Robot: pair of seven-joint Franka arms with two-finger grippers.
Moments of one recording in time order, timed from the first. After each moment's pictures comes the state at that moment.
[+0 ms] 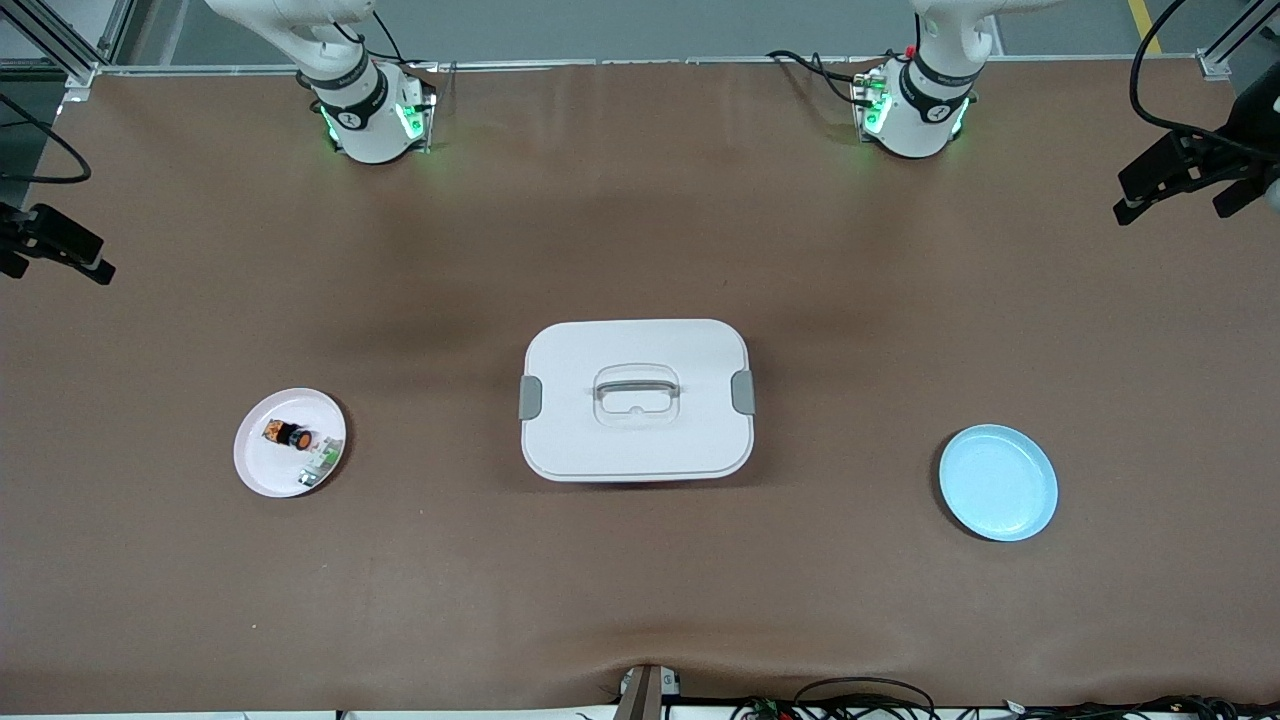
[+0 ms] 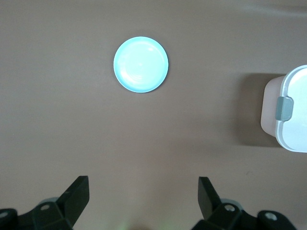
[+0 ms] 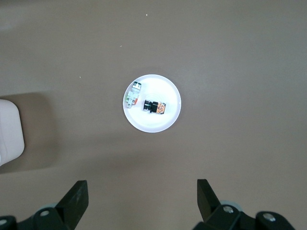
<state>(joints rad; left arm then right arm) 0.08 -0.06 -0.15 -1.48 0.01 1.46 -0.13 -0.05 -0.06 -0.06 -1.64 0.01 1.65 -0.01</state>
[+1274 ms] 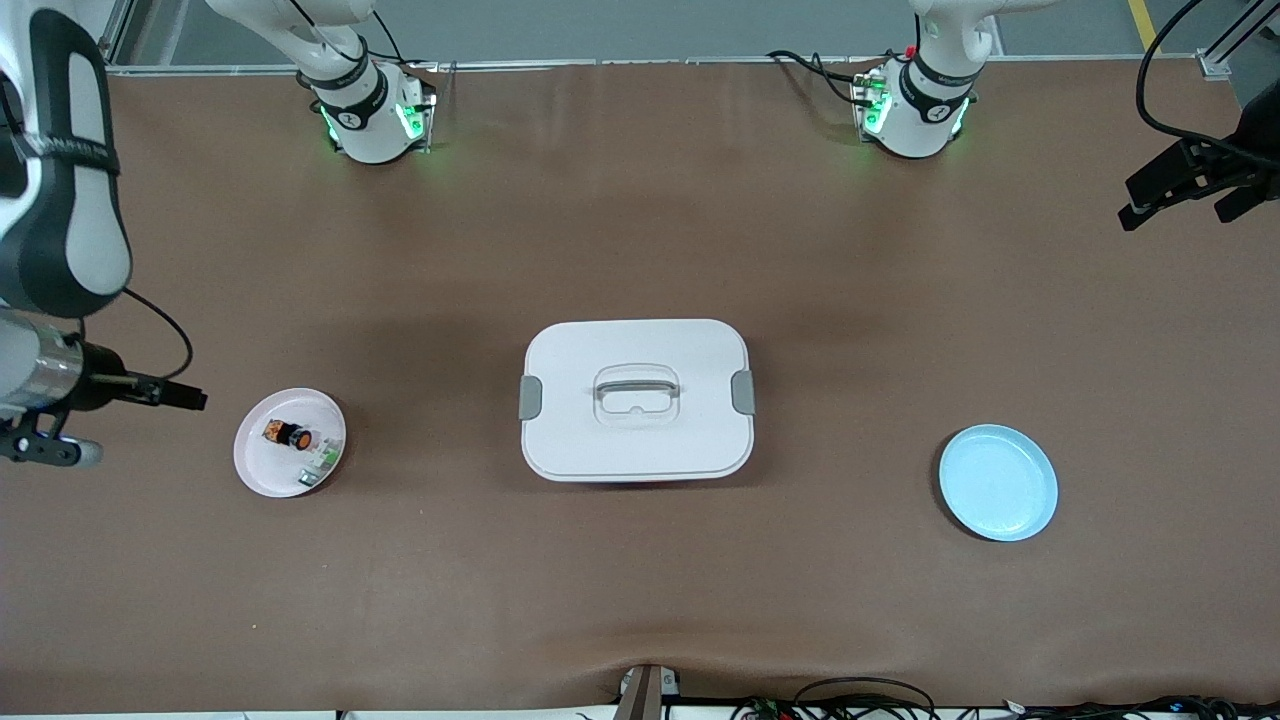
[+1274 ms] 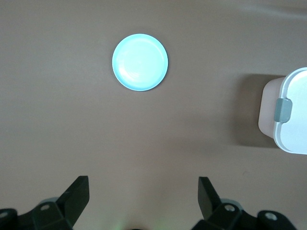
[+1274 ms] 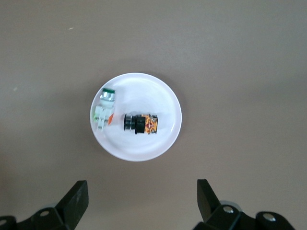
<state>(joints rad) 0.11 -0.05 -0.15 -1.48 -0.02 1.46 -0.13 -0.06 0.38 -0.07 -1.59 0.01 1.85 0.12</state>
